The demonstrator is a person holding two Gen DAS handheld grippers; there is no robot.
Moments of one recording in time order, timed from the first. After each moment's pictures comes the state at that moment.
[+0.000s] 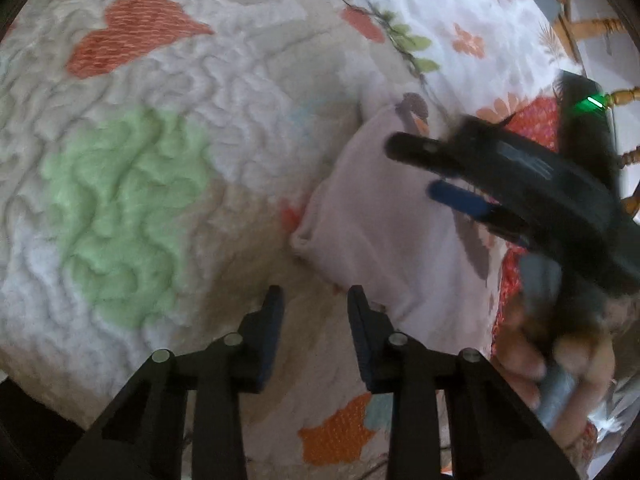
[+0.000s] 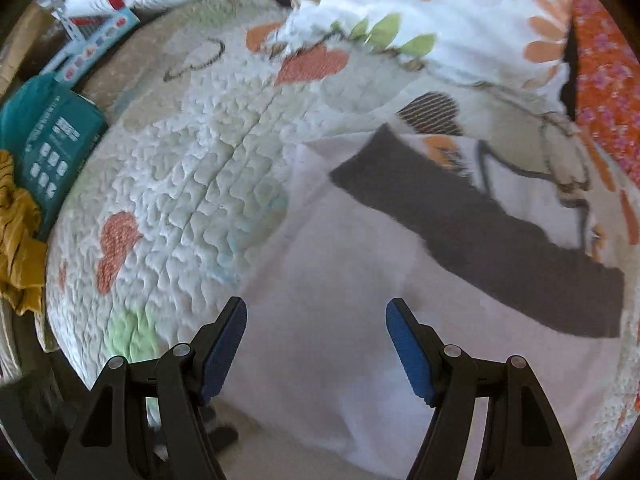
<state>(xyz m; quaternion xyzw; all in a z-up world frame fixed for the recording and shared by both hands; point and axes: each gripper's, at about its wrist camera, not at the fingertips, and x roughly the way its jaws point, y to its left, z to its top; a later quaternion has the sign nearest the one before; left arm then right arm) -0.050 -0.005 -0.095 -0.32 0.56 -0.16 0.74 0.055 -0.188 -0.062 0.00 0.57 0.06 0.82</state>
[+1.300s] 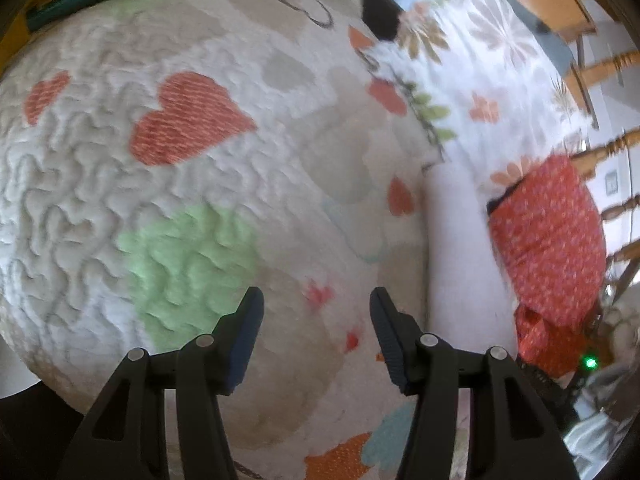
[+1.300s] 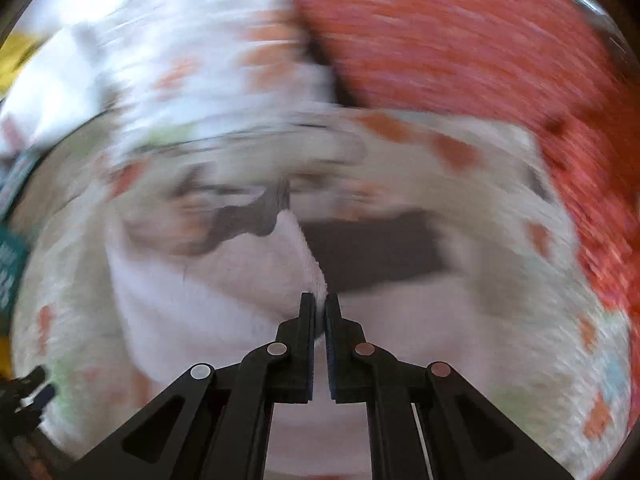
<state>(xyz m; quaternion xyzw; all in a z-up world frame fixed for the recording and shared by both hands) -0.032 0.020 -0.055 -0.32 0.52 -0.09 0.79 -0.072 -0.417 -0.012 0.10 0.45 -0.17 0.87</state>
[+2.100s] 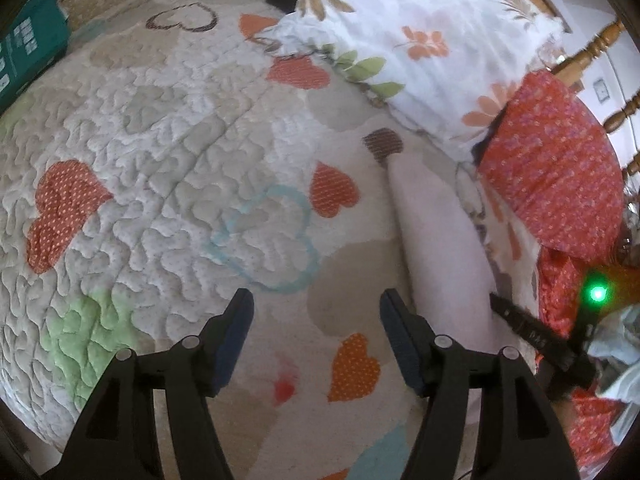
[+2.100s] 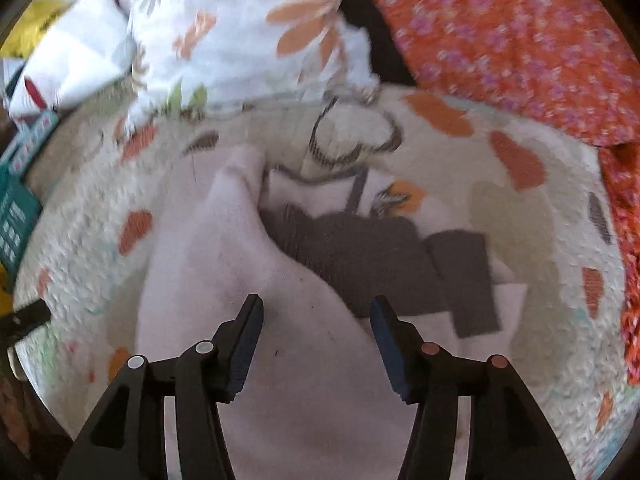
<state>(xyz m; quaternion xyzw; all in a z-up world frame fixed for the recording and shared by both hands) 0.023 -0.062 -0.042 -0.20 0.53 -0.14 0.81 0.004 -0.423 -0.051 0.06 0.50 -0.02 0.87</state>
